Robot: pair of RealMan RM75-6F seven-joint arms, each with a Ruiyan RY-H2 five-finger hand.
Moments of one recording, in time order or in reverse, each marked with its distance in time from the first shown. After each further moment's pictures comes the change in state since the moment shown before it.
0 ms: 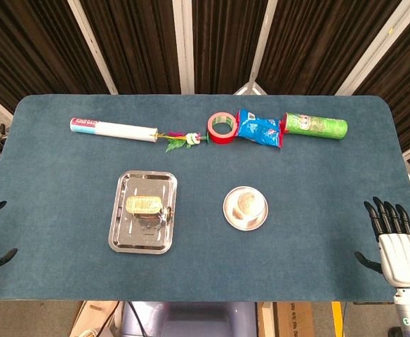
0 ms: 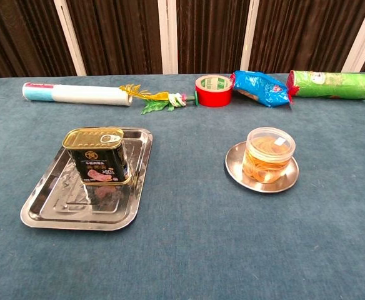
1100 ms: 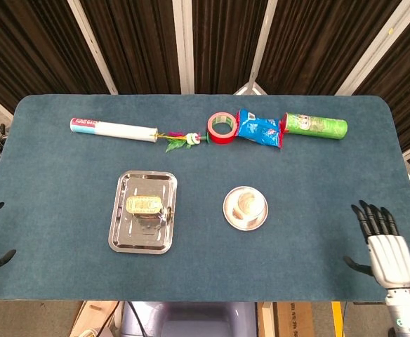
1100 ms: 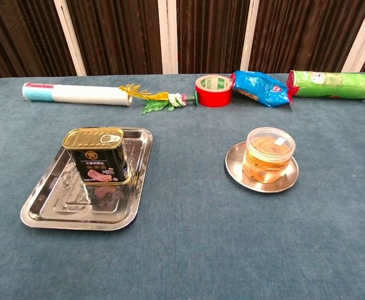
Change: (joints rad) left arm 0.003 -0.010 -0.002 -0.025 -0.018 -0.023 0.056; right arm 0.034 0.039 -0.022 -0.097 -0.028 -0.083 0.083
